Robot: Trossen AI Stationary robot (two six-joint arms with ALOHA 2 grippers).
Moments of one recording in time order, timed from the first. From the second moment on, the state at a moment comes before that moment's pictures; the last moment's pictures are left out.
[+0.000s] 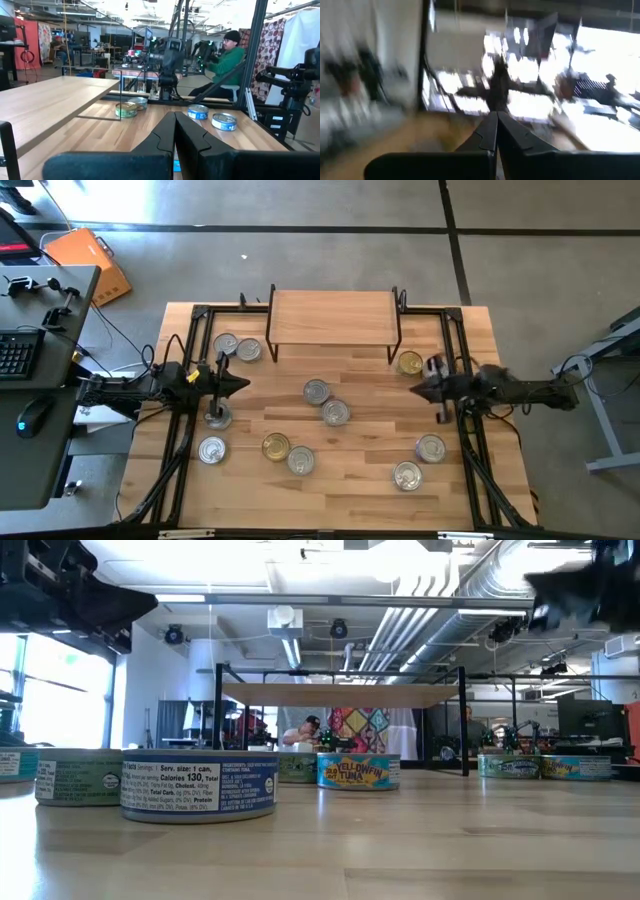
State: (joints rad) left arm -0.01 0.01 0.01 0.10 -0.06 -0.05; right arm 0.03 0.01 0.01 0.27 -0.09 -0.07
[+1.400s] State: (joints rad) left arm -0.01 0.01 0.01 0.08 -0.10 -0.08; right arm 0.19 1.62 0.56 0.60 0.03 -0.24
